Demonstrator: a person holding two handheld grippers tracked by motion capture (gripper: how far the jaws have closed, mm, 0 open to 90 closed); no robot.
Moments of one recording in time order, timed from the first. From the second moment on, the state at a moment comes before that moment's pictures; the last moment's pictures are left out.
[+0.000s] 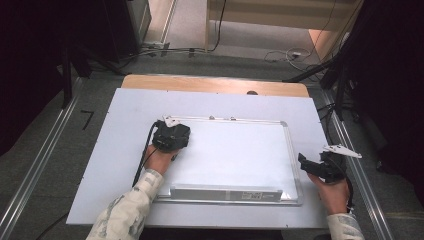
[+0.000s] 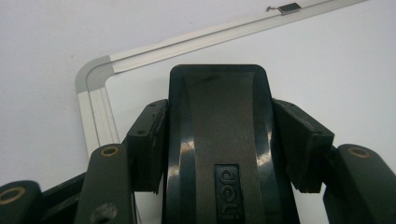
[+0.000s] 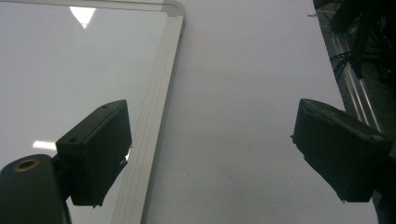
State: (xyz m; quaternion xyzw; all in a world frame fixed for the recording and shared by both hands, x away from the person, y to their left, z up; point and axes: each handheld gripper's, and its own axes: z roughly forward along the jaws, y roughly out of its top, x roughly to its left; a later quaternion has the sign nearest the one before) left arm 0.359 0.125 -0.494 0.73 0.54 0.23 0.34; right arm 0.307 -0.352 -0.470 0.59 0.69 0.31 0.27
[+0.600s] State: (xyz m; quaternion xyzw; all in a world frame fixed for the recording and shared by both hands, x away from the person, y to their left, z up) left arm 0.355 0.097 -0.494 0.75 0.52 0.23 0.35; right arm 0.309 -0.348 -0.470 0.59 0.70 0.31 0.27
